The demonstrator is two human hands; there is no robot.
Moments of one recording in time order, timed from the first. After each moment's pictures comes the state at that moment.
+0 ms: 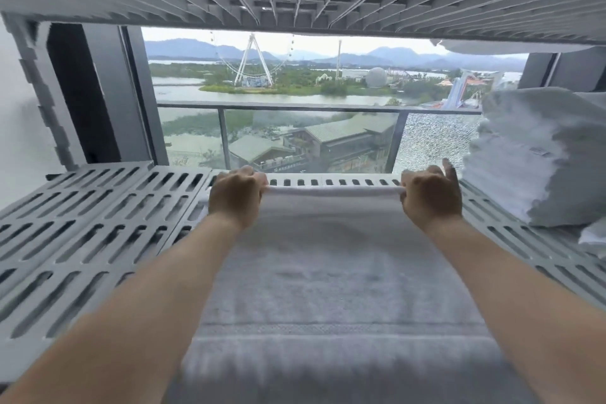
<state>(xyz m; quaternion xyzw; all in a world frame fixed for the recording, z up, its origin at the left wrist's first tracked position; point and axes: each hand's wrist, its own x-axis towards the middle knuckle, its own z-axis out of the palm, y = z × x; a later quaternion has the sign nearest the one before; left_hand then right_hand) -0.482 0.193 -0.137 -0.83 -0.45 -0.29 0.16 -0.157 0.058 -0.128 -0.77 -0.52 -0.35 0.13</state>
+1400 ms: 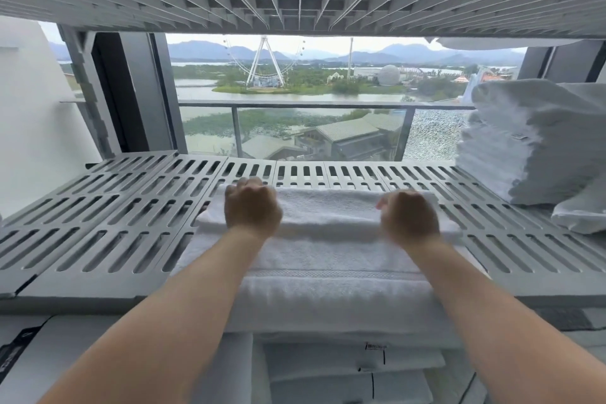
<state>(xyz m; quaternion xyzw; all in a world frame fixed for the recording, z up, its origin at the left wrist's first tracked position) -0.490 0.078 -0.152 -0.78 -0.55 -0.24 0.17 -0.233 -0.027 -0.157 -0.78 -0.55 -0.17 0.27</state>
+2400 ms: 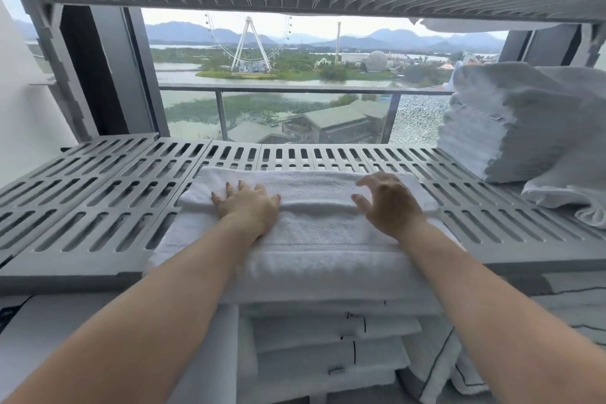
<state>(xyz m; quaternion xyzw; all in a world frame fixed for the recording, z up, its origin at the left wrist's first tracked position) -0.474 0.061 -0.163 -0.78 -0.63 -0.03 -0.03 -0.229 -0.049 -0.164 -0.73 -0.63 -0.10 0.24</state>
